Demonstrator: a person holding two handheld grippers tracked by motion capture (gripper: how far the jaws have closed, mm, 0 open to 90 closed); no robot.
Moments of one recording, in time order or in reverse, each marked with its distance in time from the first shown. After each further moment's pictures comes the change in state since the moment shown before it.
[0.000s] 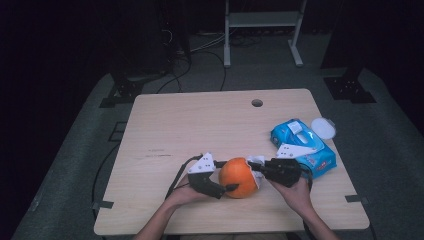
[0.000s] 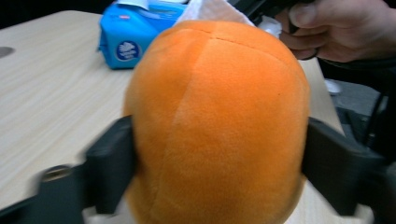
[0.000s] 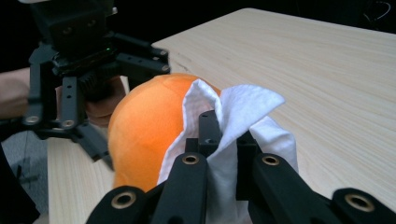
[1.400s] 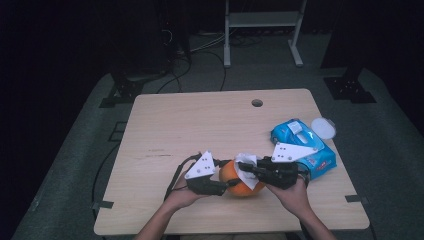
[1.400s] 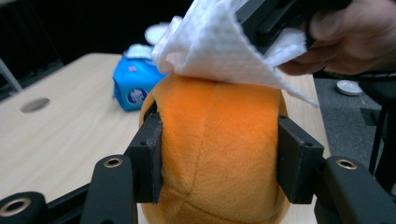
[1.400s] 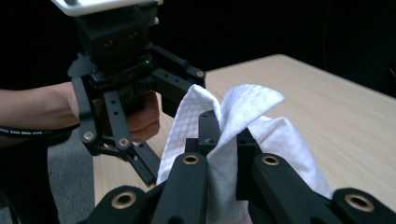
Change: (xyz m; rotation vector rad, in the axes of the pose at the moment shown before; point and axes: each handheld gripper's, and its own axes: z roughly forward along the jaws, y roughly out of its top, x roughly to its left) left arm -0.028 0.049 -0.031 -0.034 0.061 0.126; right arm 0.048 0.044 -0.011 -0.088 0.094 -0.154
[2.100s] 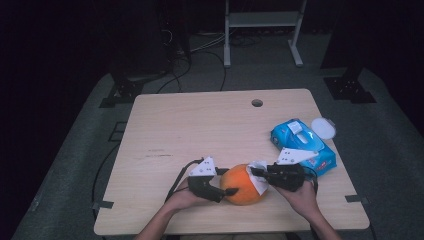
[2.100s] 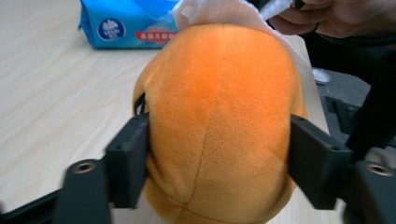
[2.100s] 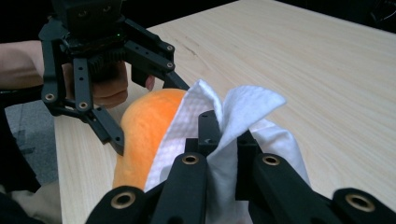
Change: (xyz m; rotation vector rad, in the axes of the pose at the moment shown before) left arm 0.012 -0.057 0.031 0.084 -0.108 -0.153; right arm -0.027 -0.047 -0.007 0.156 -0.087 0.065
